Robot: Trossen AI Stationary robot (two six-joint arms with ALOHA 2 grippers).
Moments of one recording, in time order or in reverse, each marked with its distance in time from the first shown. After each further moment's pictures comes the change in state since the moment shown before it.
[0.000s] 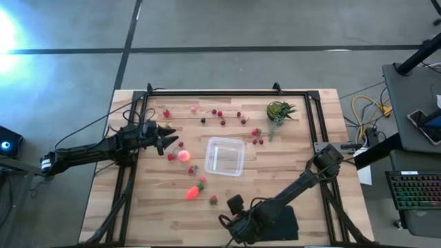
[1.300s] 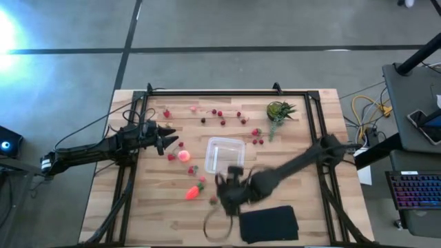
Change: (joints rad) left arm -0.001 0.000 0.000 0.001 0.000 0.000; right arm -0.231 -0.200 0.053 -0.148 0.171 0.365
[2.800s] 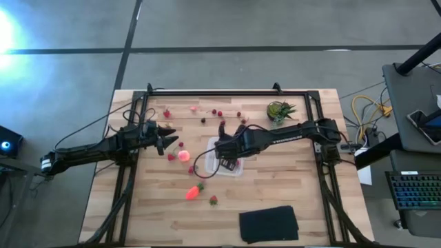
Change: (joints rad) left arm 0.000 0.000 0.000 0.000 0.000 0.000; right arm -0.308 -0.043 -0.029 -0.186 0.039 0.099
